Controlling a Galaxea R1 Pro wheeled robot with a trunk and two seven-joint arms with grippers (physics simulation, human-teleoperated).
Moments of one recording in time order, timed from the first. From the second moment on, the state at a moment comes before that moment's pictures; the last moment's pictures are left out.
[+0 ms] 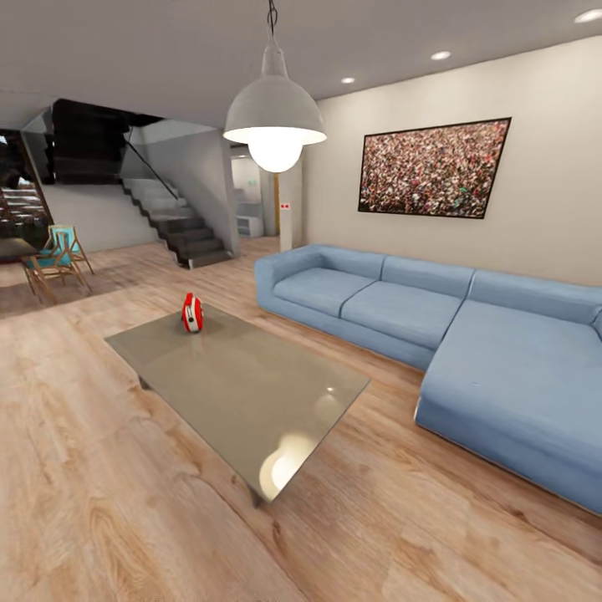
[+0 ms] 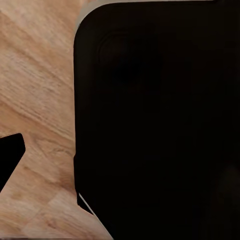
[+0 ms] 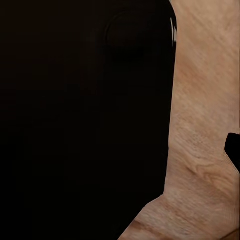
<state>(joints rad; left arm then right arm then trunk) 0.00 0.01 0.01 -0.04 0.04 -0.03 0.00 0.00 0.00 0.00 -0.01 0.00 -0.03 -0.01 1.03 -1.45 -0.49</state>
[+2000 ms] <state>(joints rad) 0.00 0.01 0.01 -0.04 0.04 -0.03 0.00 0.00 0.00 0.00 -0.01 0.00 -0.03 -0.01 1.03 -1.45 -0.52</state>
